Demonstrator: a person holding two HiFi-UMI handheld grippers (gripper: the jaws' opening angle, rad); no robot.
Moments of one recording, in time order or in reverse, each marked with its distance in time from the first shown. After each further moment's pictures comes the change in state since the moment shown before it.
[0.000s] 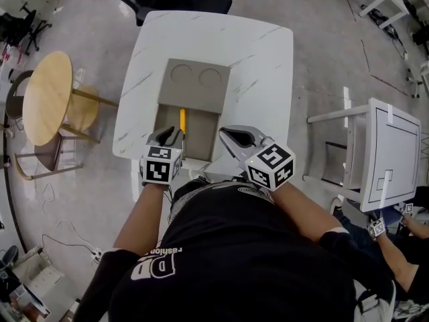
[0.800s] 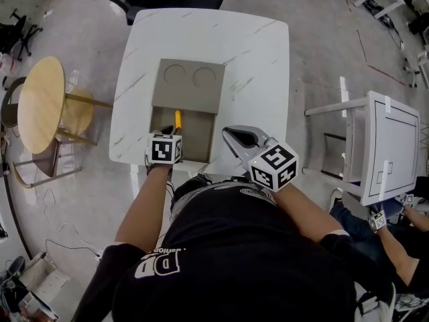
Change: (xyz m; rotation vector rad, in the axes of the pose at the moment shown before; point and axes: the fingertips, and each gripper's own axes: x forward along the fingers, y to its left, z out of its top) left arm 0.079 0.021 -0.046 -0.099 0.204 -0.011; right arm -0.006 -0.023 -0.006 0.055 0.005 -0.059
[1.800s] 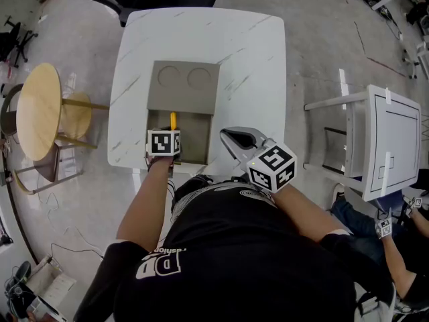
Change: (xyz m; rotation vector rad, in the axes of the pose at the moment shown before) left arm 0.027 0.009 -0.010 -0.079 0.124 0.026; right arm 0.000 -0.009 -0.006 0.030 0.003 -0.005
